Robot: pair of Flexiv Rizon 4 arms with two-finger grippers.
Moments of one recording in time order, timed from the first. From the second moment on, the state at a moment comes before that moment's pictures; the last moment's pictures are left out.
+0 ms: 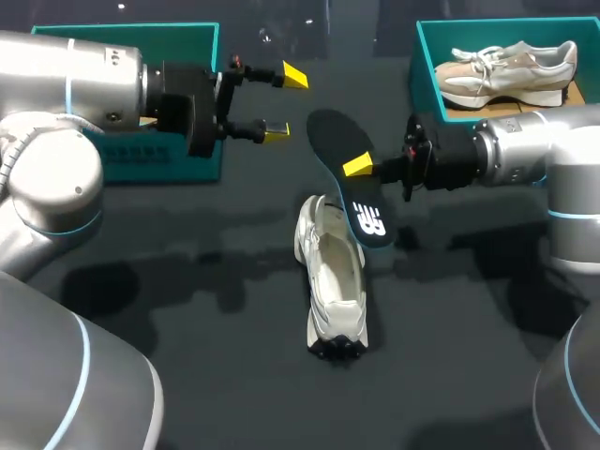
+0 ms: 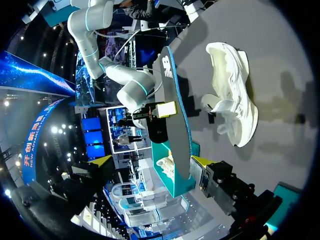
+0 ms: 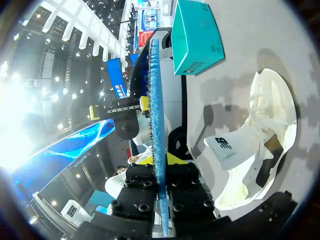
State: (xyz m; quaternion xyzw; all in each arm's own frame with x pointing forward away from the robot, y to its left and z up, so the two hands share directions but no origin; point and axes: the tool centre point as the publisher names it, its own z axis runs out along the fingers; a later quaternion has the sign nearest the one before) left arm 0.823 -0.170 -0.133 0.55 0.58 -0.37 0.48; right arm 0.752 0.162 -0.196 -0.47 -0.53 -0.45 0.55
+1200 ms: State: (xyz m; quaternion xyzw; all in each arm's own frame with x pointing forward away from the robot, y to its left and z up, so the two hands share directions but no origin) left arm 0.802 -0.198 -0.187 0.49 0.57 -0.44 0.48; right arm 0.751 0.189 -0.179 -0.50 -0.48 -0.49 0.52
